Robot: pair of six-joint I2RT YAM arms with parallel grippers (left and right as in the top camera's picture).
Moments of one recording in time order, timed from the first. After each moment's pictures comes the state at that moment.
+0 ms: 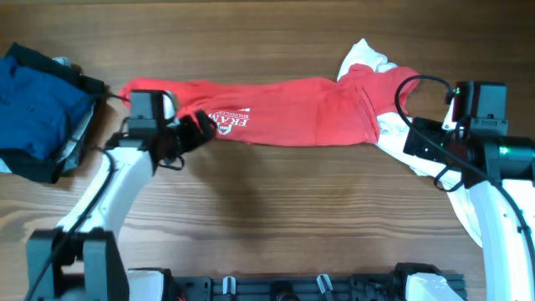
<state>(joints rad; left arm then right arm) -0.07 1.52 0.85 -0.45 0.34 -0.54 -0.07 1.20 1.18 -1.11 0.16 0.17</state>
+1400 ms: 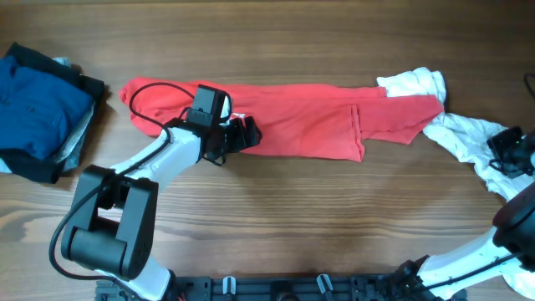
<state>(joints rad) -0.31 1.78 0.94 -0.33 0.33 -0.58 -0.79 1.93 1.15 -0.40 -0.18 0.36</state>
